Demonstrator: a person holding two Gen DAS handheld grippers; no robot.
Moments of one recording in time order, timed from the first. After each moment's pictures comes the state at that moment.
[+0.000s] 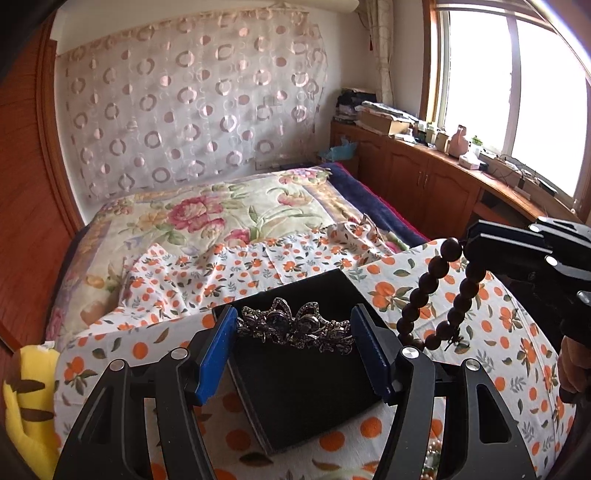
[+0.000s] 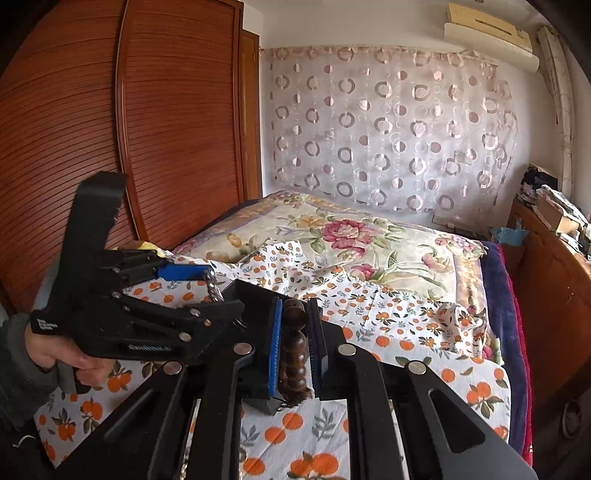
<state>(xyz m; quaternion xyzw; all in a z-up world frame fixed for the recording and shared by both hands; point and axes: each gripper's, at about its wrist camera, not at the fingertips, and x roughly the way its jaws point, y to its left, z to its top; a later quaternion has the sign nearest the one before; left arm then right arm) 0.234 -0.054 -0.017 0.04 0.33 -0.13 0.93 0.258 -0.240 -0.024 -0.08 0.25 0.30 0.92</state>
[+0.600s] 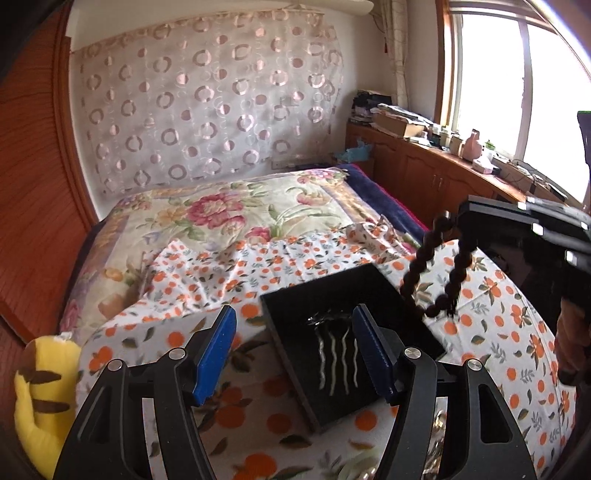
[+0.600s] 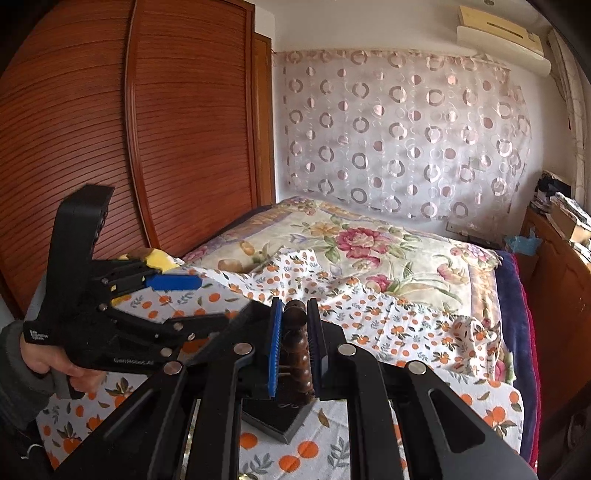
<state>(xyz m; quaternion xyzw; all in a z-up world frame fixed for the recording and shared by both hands) 0.216 -0.016 -0.008 0.04 0.33 -0.10 0.94 0.267 -0.210 -0.013 -0.08 0.23 0.33 0.91</state>
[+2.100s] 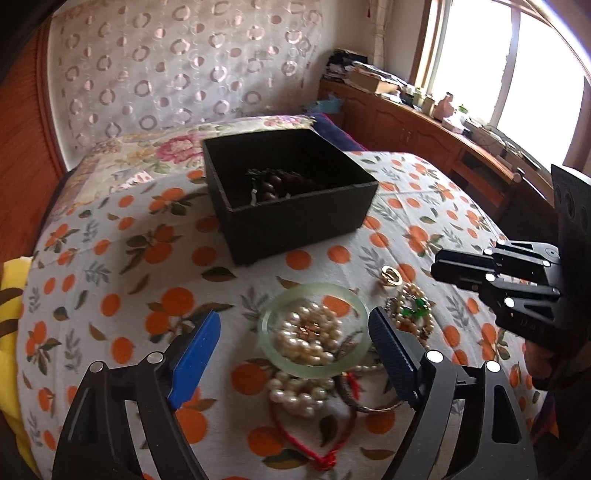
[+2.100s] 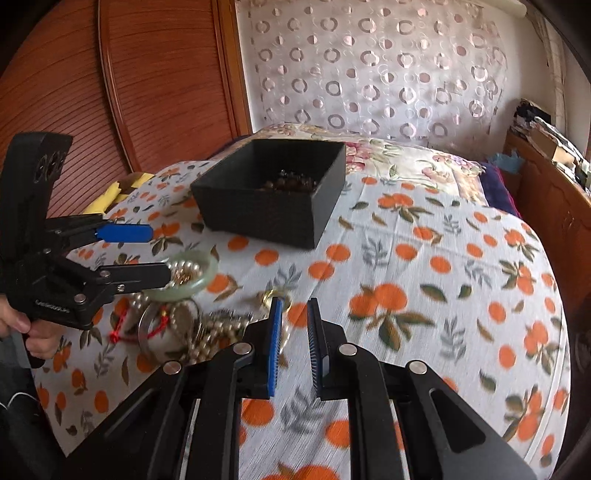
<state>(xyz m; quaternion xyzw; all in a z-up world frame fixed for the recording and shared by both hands) 0.126 -0.038 -0.080 0.02 0.41 -0.16 0.90 0.166 -0.246 -0.137 -0.06 0.36 0.27 0.89</state>
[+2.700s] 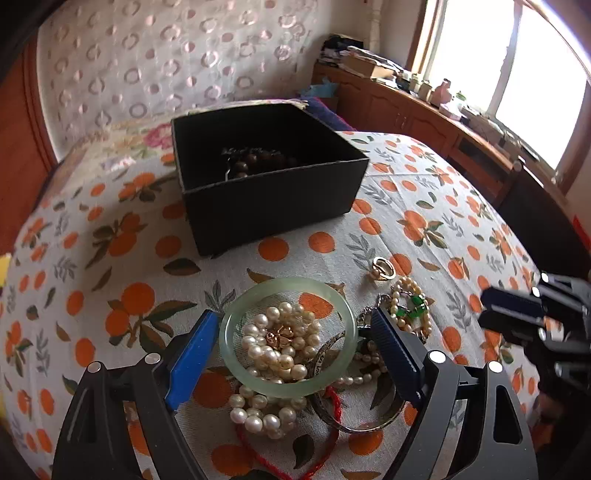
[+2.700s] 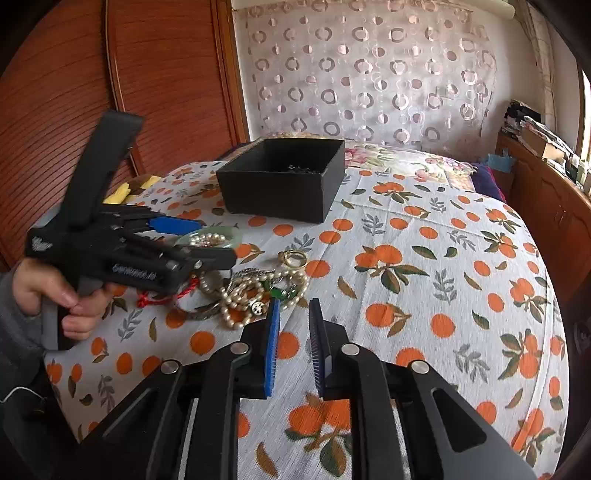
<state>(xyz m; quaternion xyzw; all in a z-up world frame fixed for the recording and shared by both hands) 0.141 -0.053 -0.096 0.01 0.44 -0.17 0.88 0.114 -0.260 -0.133 -0.05 0.35 0.26 0.90</state>
